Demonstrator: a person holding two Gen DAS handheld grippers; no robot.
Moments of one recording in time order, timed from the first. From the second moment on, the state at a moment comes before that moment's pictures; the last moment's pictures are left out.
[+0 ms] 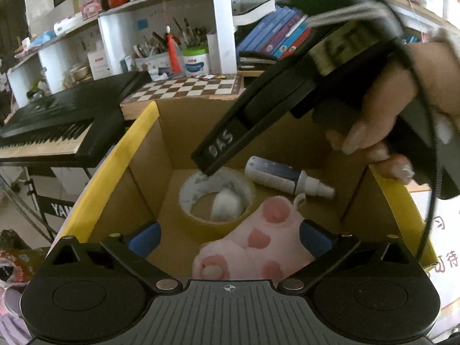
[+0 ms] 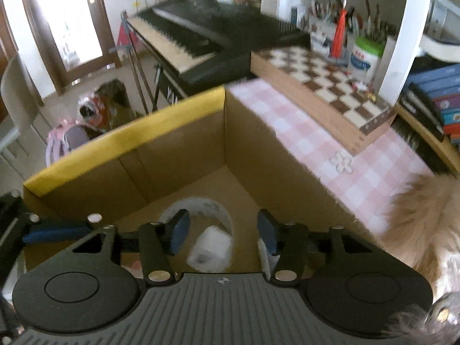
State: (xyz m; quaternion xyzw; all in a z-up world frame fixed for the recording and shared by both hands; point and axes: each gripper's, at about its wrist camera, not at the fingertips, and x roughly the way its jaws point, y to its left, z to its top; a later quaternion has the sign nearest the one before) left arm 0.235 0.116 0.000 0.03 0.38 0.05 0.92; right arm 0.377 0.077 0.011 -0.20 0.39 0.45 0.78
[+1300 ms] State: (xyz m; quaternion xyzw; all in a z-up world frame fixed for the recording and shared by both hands) left arm 0.149 0.125 0.059 -0.02 0.23 0.06 0.97; right arm 0.225 -0.097 0.045 0.03 0.30 0.20 0.93
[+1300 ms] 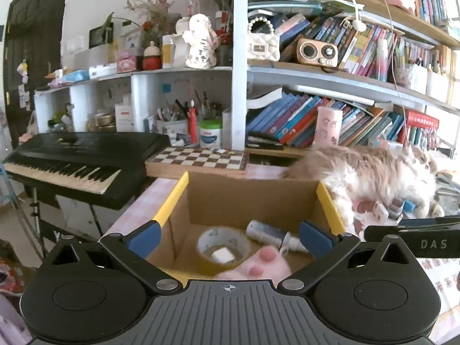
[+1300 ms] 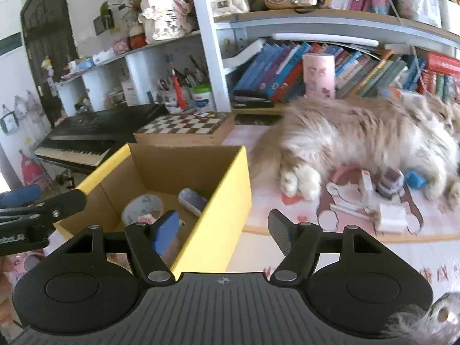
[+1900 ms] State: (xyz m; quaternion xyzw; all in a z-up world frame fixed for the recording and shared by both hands) left arm 0.063 0.131 0.043 -0.04 0.26 0.08 0.96; right arm 0.129 -0.097 0.027 0.02 0.31 0.18 0.93
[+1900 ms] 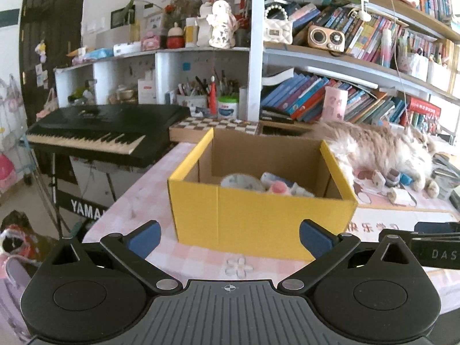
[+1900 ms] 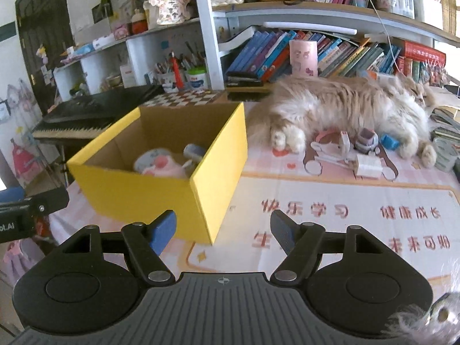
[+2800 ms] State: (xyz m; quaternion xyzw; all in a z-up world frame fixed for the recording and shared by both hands) left arm -0.020 0.111 0.020 -0.03 0.31 0.09 0.95; right arm 0.039 -0.072 0.003 -0.06 0.32 0.22 0.92
